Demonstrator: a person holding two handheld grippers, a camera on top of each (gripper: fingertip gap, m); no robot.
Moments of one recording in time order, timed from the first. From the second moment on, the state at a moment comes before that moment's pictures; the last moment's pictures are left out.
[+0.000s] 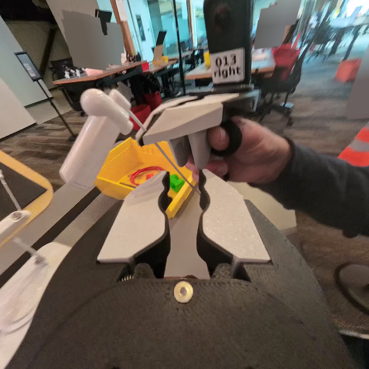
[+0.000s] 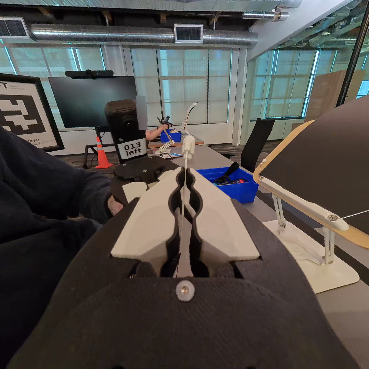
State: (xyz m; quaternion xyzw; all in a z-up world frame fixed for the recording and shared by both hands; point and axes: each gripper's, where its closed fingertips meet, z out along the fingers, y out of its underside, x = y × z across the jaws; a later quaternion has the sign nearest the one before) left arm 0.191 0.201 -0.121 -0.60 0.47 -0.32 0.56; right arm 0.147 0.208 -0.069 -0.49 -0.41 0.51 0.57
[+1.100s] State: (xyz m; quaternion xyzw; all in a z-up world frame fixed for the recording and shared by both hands) left arm 0.122 0.249 -0.087 -0.52 0.60 0.06 0.60; right arm 0.196 0.192 -0.088 -0.59 -0.46 0.43 0.51
